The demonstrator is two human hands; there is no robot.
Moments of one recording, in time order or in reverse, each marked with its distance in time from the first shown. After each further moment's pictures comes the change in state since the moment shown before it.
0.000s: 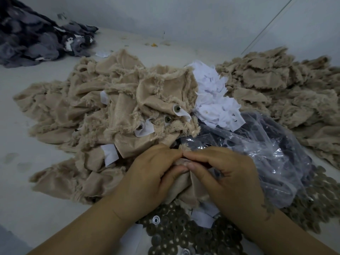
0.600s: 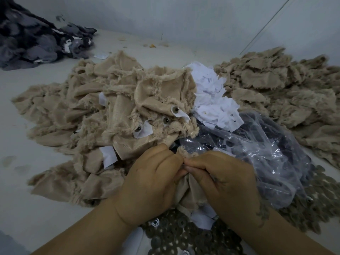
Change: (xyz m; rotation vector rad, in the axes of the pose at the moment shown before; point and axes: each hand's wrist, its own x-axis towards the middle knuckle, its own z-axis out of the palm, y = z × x) left_hand -0.001 -0.001 0.012 0.116 0.053 0.119; right_hand -0.006 0.007 0.005 -0.080 0.007 -0.105
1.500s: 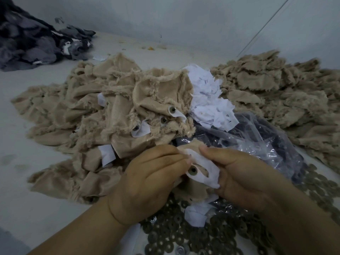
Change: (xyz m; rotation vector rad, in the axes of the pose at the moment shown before) left_hand 0.004 0.008 -0.011 -0.084 0.118 0.174; right_hand 0.034 -0.007 -0.033 1.237 -0.324 1.320
